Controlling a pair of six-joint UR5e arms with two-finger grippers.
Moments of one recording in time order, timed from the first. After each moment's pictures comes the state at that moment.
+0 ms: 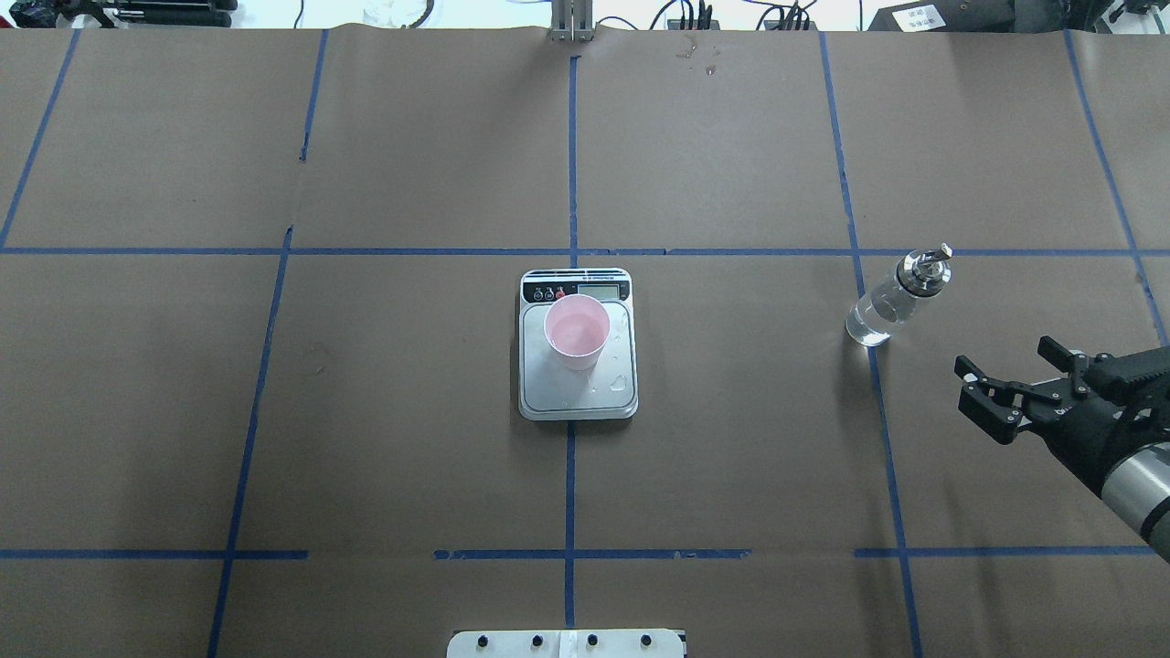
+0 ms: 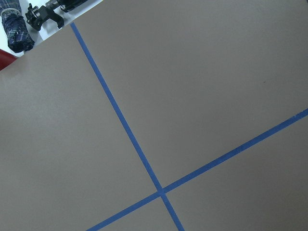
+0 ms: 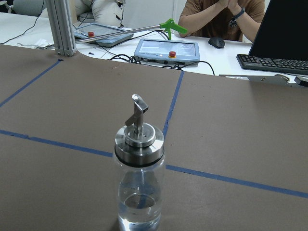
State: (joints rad) left arm -1.49 -1.73 -1.66 -1.67 -2.22 0.24; right arm 0.22 -2.06 2.12 -0.54 0.84 1.08
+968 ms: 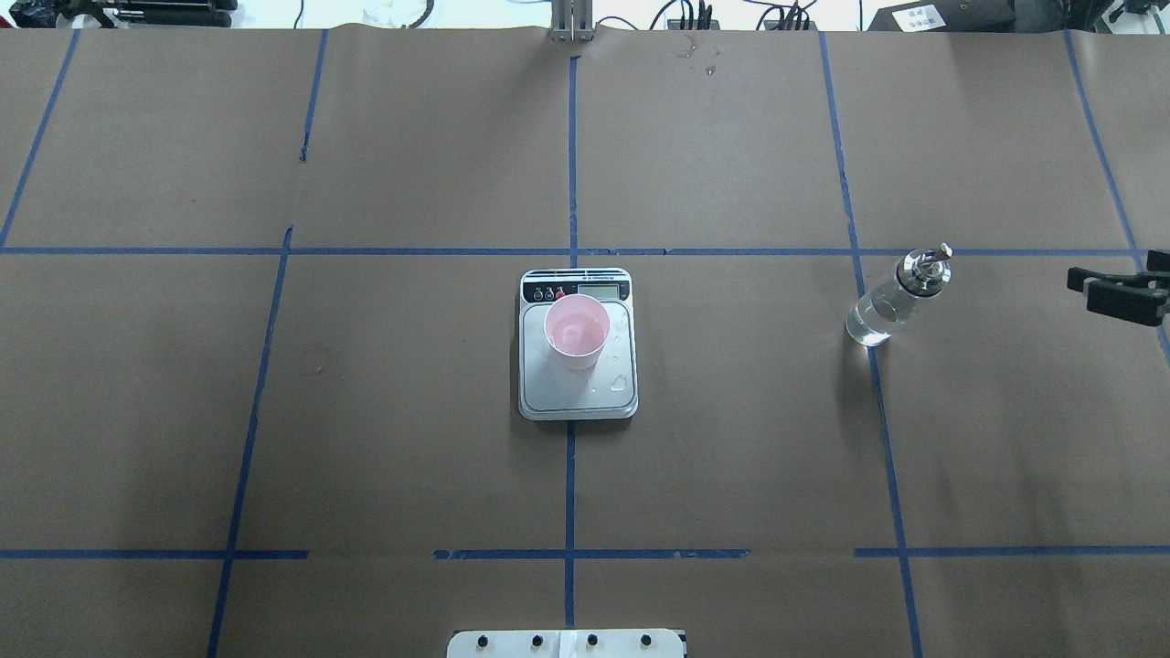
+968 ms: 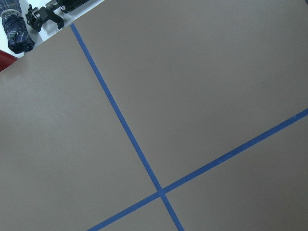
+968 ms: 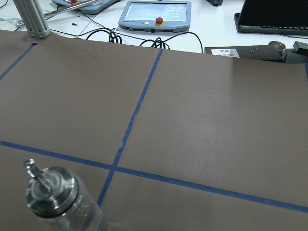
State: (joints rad) left arm -1.49 -1.73 -1.67 -1.67 -2.22 0.24; right arm 1.03 -1.93 2.03 -0.58 1.83 0.76
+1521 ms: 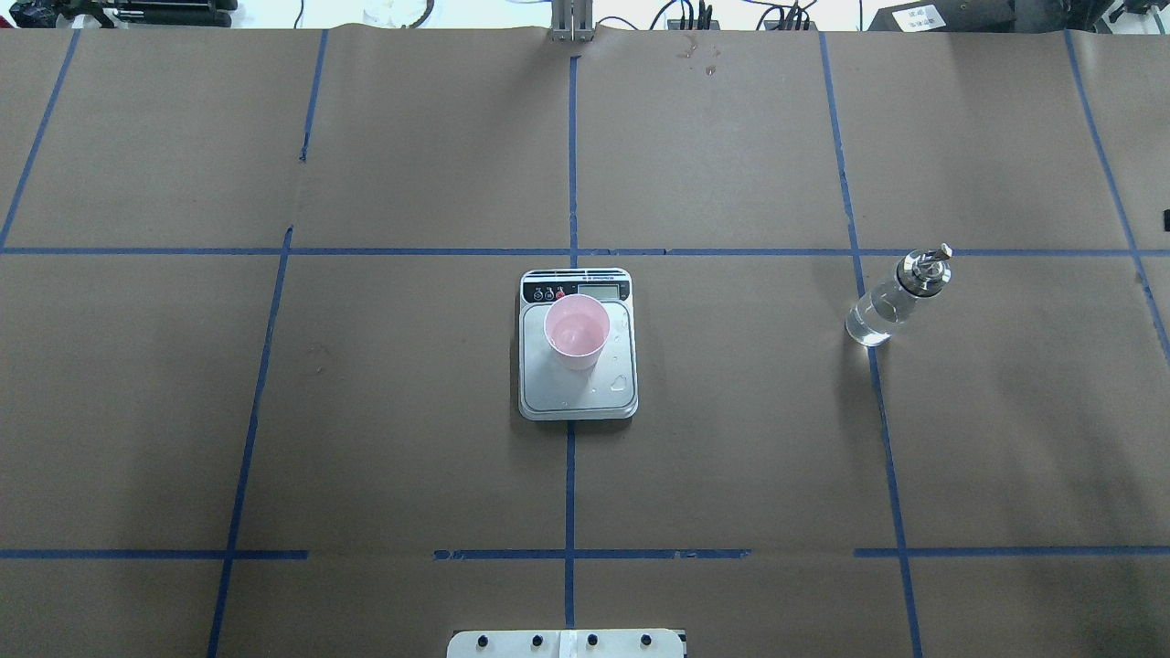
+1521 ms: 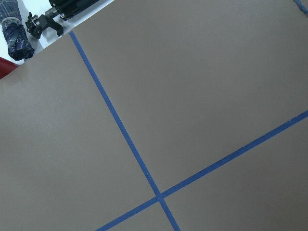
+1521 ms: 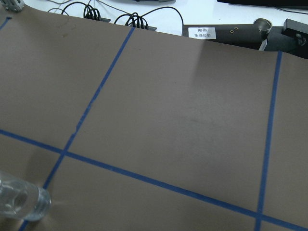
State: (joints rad) left arm -1.49 -1.73 -1.67 -1.66 -2.22 0.24; right arm 1.57 -1.73 1.86 -1.05 2.40 0.11
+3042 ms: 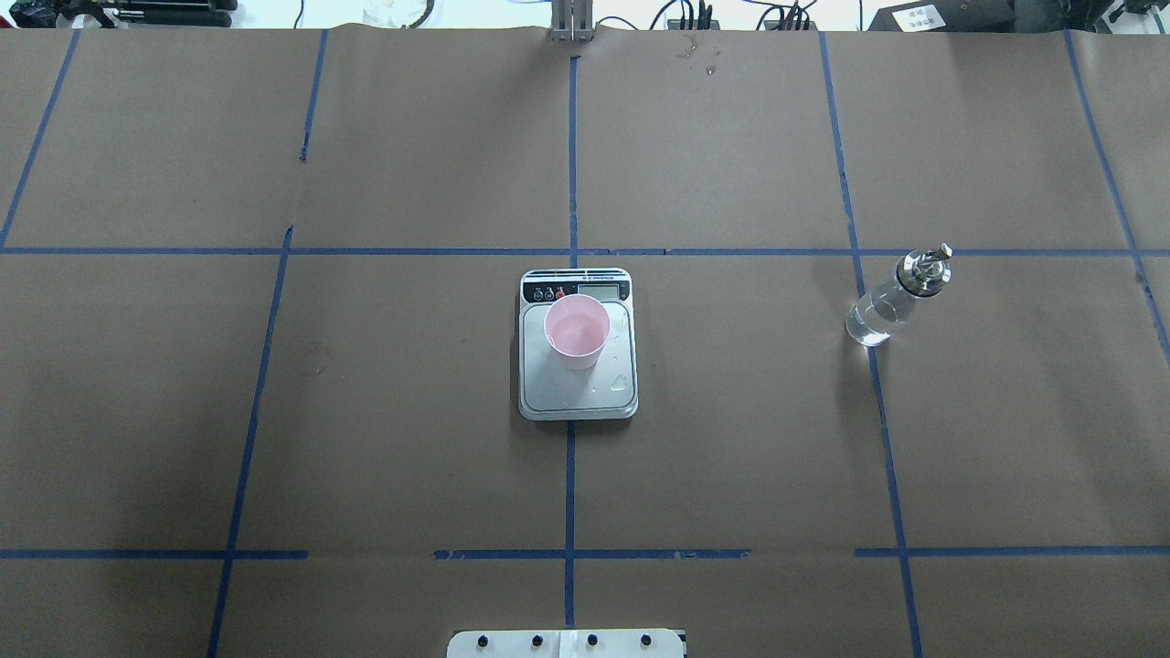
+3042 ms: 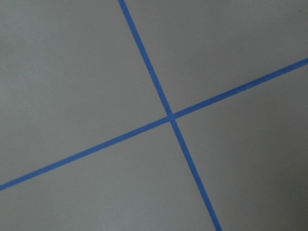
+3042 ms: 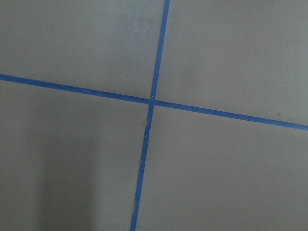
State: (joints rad) left arm -1.58 -1.69 -1.57 -1.41 -2.28 0.42; right arm 1.58 -1.69 1.89 -1.65 2.25 -0.07
